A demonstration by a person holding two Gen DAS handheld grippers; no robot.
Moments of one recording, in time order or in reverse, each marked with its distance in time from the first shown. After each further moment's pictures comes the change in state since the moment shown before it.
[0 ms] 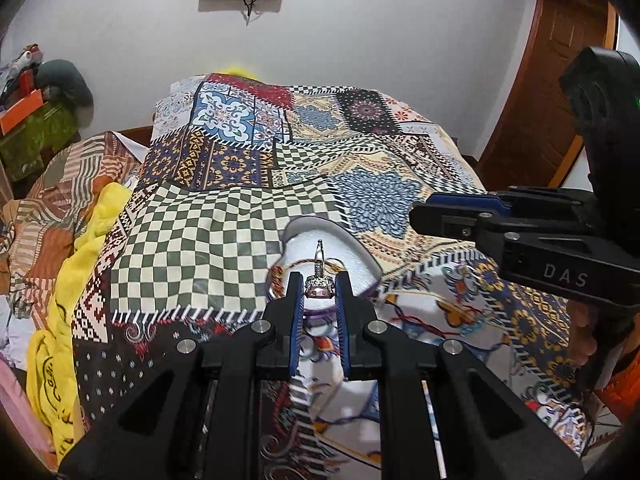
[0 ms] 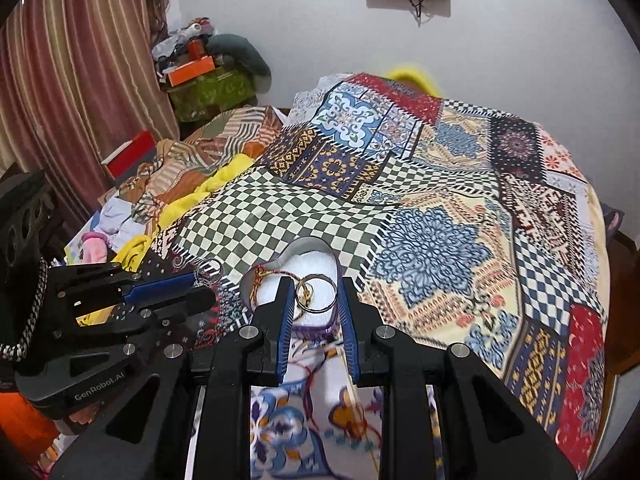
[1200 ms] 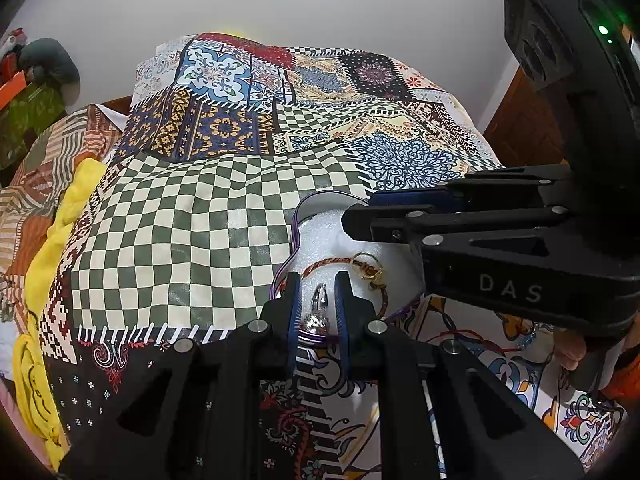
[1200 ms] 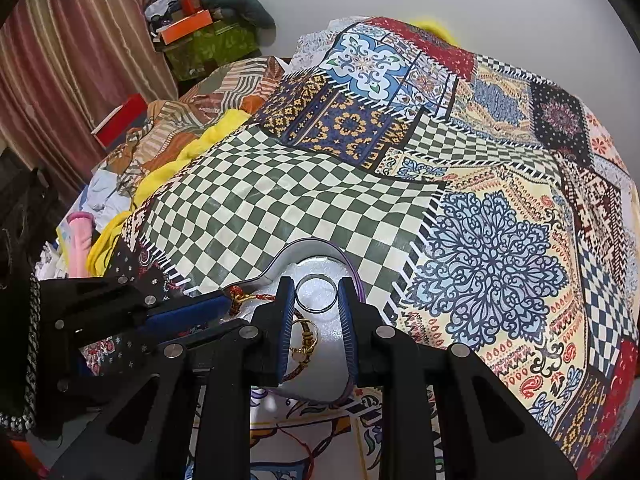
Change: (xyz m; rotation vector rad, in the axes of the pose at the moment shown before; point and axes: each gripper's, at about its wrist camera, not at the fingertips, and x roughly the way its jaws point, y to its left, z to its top) left arm 0.067 0.019 0.003 -0.006 0.121 -0.025; right arm 0.086 -0.005 0.018 0.002 0.177 0.055
